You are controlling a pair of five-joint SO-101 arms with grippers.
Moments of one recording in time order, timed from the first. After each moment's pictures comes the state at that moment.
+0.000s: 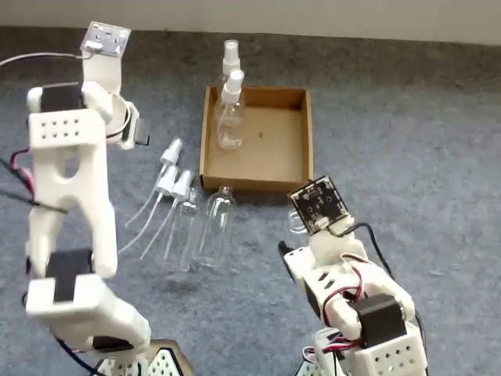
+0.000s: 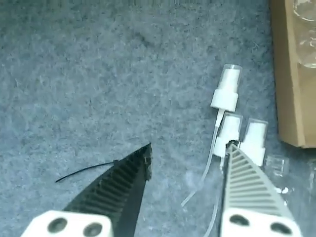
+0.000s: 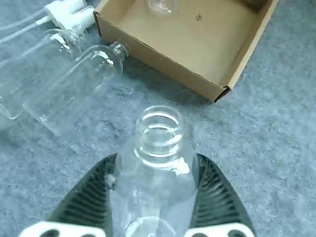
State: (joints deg) left arm -13.1 6.8 -13.9 82.4 -10.1; right arm -22.3 -81.4 59.8 73.8 13.5
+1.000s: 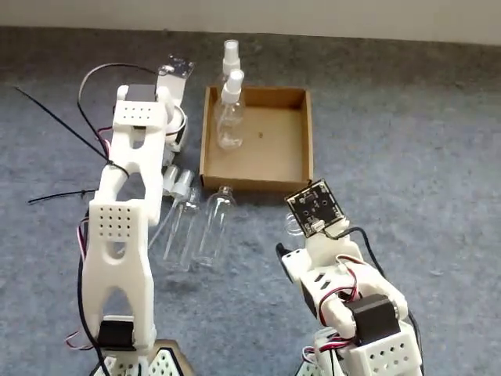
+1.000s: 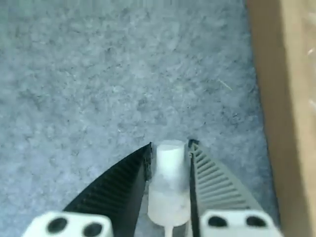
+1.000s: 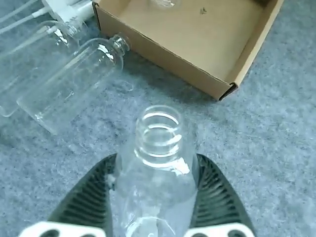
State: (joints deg) left arm -5.8 59.5 -56.5 82.9 -9.9; right arm -22.6 -82.6 64.9 70.5 13.5
